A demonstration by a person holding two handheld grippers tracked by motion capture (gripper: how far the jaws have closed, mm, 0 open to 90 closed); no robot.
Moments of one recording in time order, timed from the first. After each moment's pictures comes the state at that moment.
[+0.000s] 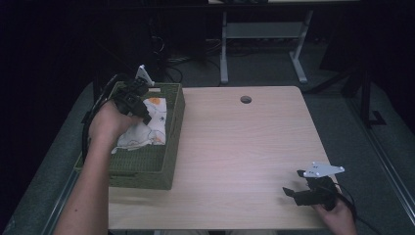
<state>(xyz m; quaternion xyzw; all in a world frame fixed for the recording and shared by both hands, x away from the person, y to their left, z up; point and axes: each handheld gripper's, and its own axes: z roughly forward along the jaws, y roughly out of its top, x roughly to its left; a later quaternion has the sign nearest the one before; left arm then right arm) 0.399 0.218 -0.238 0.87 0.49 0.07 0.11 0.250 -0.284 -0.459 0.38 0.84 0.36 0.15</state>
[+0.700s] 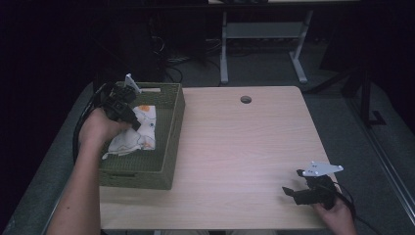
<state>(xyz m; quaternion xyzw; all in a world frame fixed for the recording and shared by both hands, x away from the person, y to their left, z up) 0.409 0.258 -0.268 0.86 0.50 0.05 0.10 0.254 -0.284 -0.461 0.38 0.84 0.35 0.15</state>
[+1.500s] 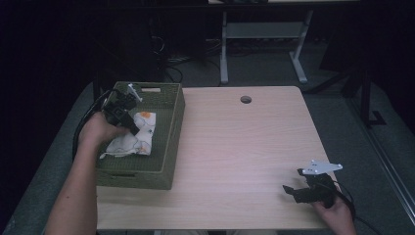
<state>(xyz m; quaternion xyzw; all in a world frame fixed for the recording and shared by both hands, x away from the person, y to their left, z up) 0.430 0.275 -0.309 0.89 0.44 0.03 0.08 0.258 -0.285 -0.463 0.39 0.84 0.35 0.15</state>
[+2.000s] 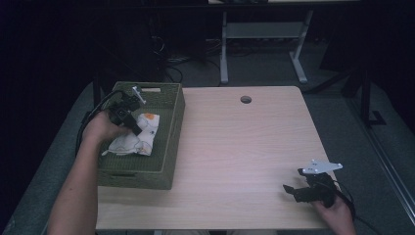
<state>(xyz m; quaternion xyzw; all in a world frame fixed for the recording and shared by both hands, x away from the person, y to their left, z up) 0.448 0.276 -0.328 0.90 0.42 0.04 0.08 0.260 -0.286 -0.465 0.40 0.84 0.34 0.15</state>
